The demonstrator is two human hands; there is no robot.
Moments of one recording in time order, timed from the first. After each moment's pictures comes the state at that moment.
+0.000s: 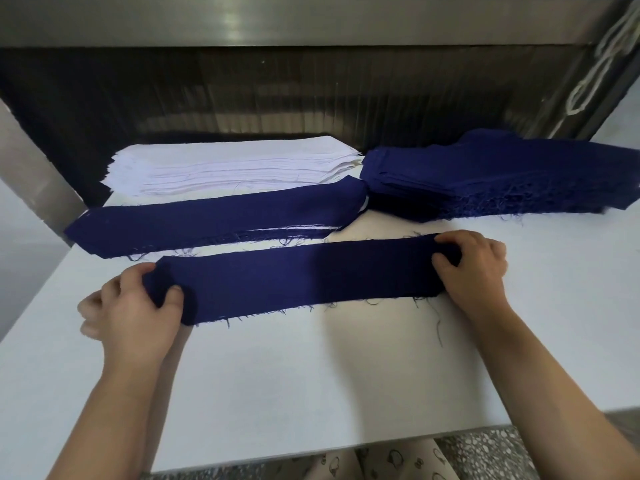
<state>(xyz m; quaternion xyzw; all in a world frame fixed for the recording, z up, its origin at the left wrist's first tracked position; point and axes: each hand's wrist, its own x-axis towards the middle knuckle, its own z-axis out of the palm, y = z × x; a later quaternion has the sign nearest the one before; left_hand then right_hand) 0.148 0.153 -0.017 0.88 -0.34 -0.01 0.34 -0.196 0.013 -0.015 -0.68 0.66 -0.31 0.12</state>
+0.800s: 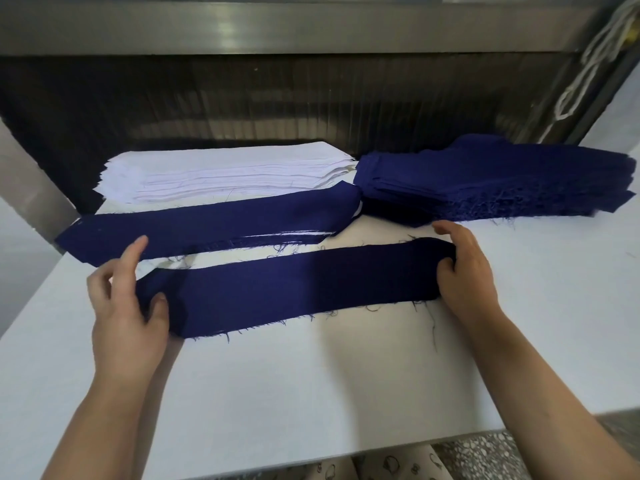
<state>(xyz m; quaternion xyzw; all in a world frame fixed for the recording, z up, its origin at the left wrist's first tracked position) 0.148 0.164 -0.019 0.75 -0.45 -0.01 0.48 -0.196 0.019 -0.012 -0.69 0.58 -0.39 0.16</state>
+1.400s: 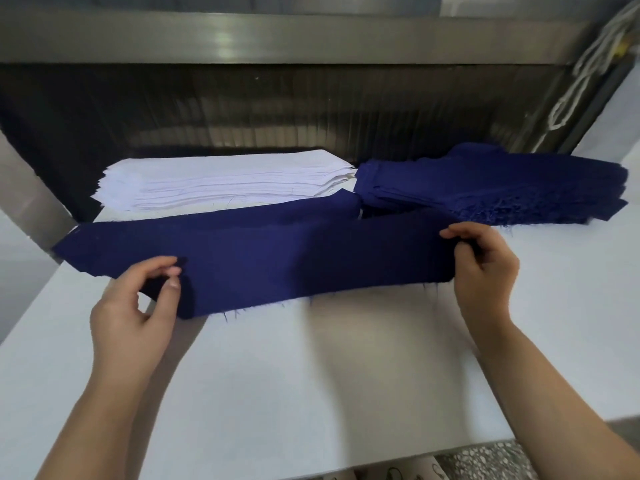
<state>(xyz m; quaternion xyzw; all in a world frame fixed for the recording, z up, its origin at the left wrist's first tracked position) 0.145 0.152 -0.006 0.69 -0.47 -0.03 0.55 -0.188 0.017 -0.002 -0.61 0.47 -0.62 0.15</state>
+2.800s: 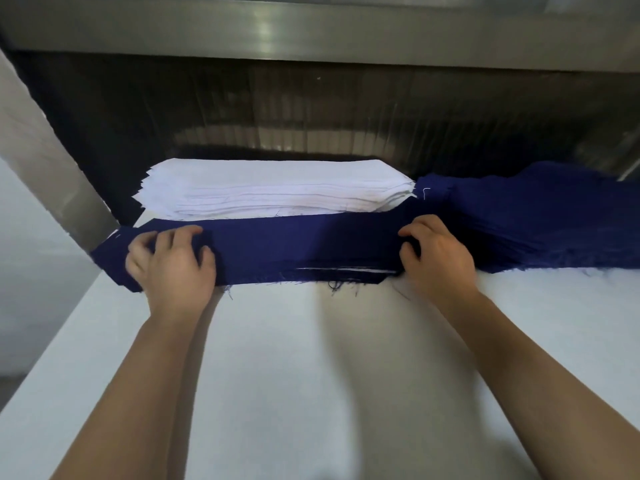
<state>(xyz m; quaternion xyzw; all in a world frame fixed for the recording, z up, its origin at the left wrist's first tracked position) 0.220 0.055 -0.015 0.85 -0.42 0.10 0.30 -0.073 -0.056 0.001 -0.80 0.53 -0.29 0.03</state>
